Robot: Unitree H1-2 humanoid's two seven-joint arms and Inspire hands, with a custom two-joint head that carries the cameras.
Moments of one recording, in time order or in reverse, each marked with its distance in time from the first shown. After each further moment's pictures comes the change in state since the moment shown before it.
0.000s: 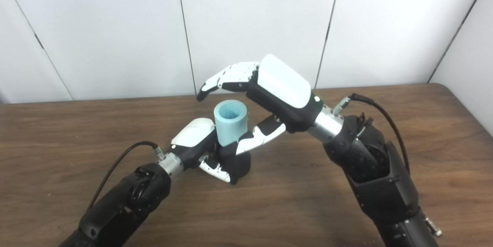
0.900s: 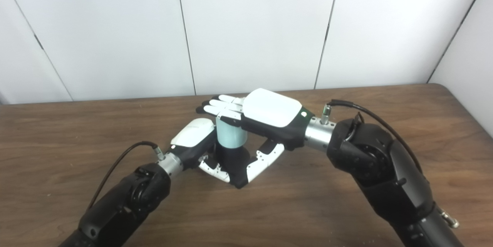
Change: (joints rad) left arm 0.000 0.001 0.001 0.000 0.000 0.002 -0.001; right arm -0.006 -0.091 0.110 -0.052 -0.108 0.247 0.302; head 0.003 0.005
